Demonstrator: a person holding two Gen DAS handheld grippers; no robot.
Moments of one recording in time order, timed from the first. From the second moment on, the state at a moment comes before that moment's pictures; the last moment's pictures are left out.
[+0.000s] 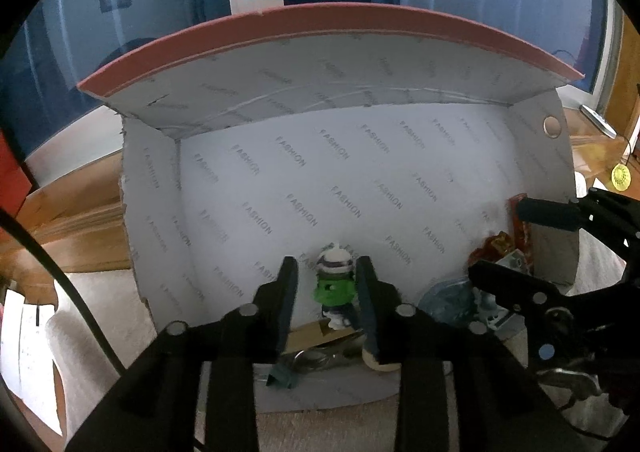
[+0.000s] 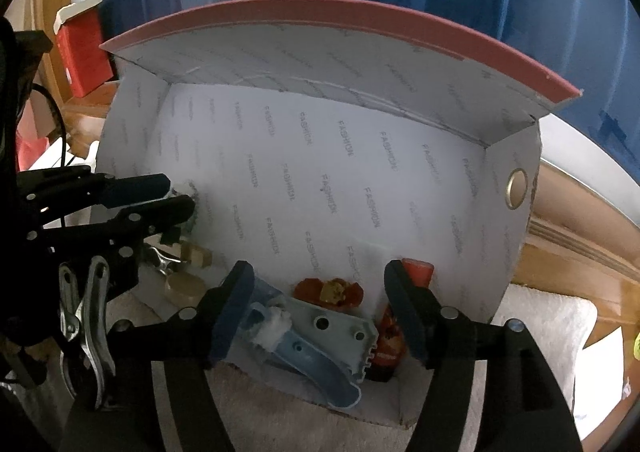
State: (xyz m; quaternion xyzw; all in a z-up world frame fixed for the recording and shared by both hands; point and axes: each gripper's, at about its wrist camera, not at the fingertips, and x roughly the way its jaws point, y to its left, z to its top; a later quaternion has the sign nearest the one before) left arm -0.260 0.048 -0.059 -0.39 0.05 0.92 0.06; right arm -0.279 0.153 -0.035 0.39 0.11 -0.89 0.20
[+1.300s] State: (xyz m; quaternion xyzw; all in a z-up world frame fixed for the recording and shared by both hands) left arm -0.149 0.078 0.019 -0.33 0.03 0.94 0.08; right arm -0.157 0.243 0.031 0.36 0.05 -0.92 0.12
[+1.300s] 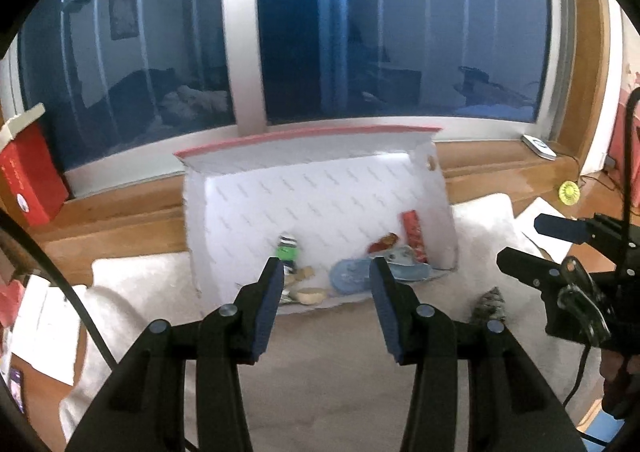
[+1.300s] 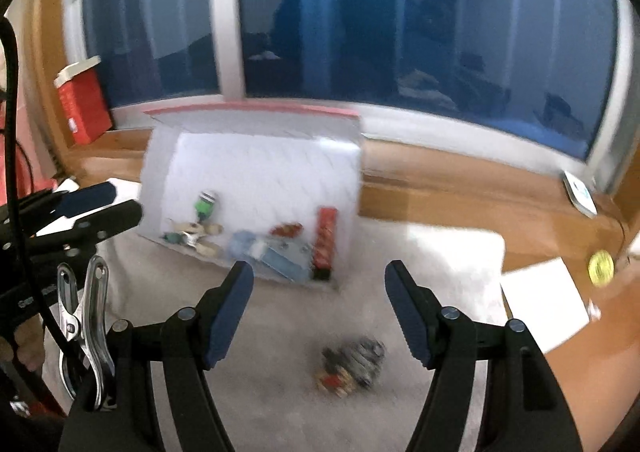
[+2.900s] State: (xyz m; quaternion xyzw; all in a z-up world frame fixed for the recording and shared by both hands) left arm -0.158 0.141 -0.100 -0.49 -0.03 0.86 0.12; right arm -0.163 0.304 -0.039 0.46 0.04 -0.87 0.18
